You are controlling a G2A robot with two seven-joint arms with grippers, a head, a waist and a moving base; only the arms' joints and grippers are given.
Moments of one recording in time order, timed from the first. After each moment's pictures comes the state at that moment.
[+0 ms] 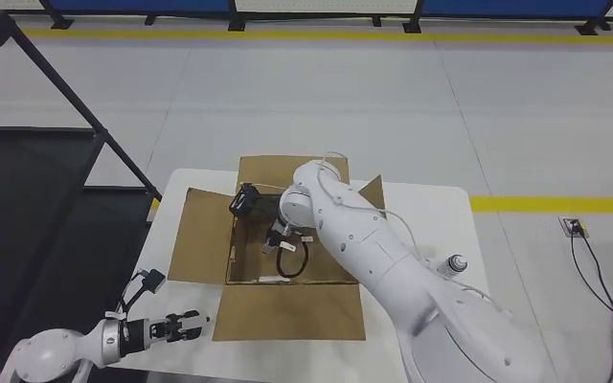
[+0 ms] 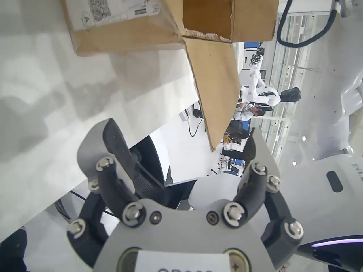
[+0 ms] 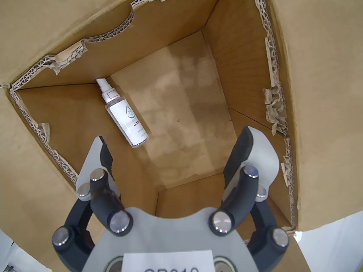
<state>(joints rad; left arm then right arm) 1.37 -0.95 -1.72 -1.54 -0.22 -0.30 -1.35 0.02 -1.85 0.48 -0.38 -0.78 -0.54 0.98</state>
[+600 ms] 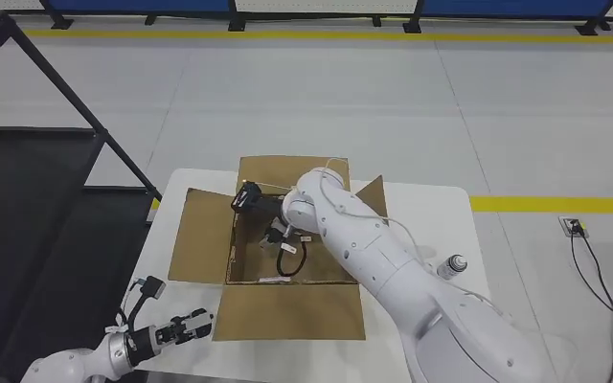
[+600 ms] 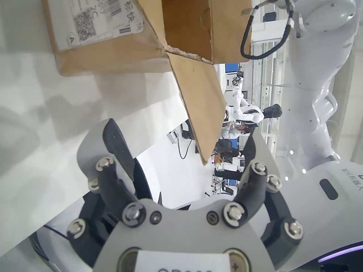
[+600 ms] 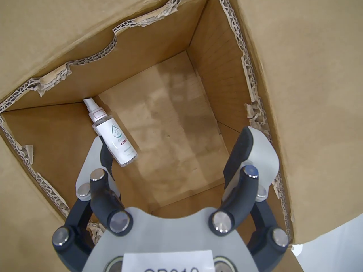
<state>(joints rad) 1.48 -0.96 -1.67 -1.59 -0.30 -0.39 -1.12 -0.02 -1.82 0.50 -0.42 -0.87 -0.51 0.85</state>
